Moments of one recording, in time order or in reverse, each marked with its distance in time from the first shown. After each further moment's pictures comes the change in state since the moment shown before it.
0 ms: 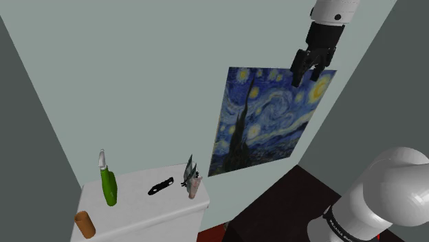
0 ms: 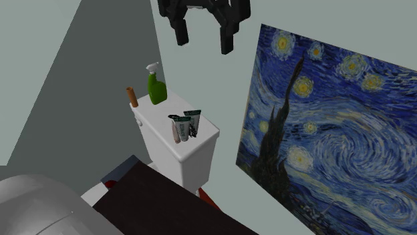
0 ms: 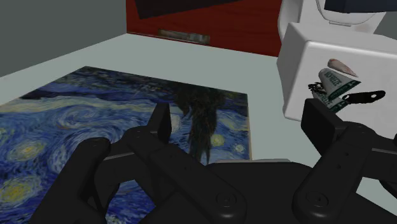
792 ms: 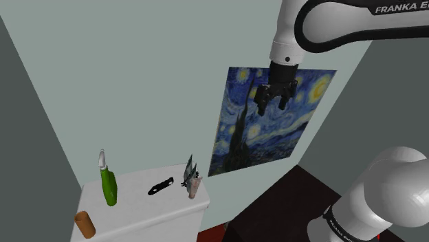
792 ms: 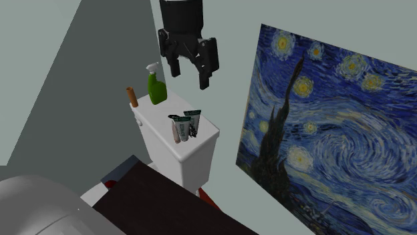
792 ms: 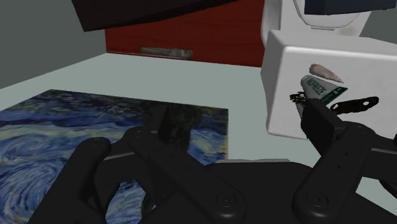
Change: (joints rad) arm 0.026 0.148 0.095 -0.160 0.106 0.248 0.165
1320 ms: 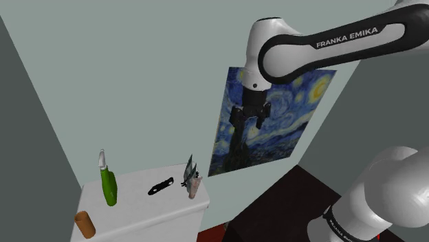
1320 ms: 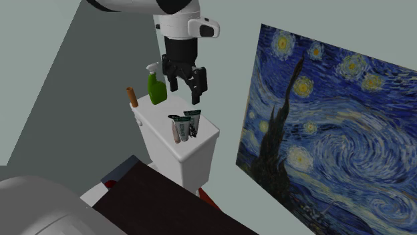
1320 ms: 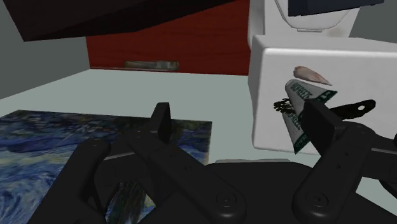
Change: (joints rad) arm 0.015 0.221 0.072 -0.035 0.061 0.220 0.113
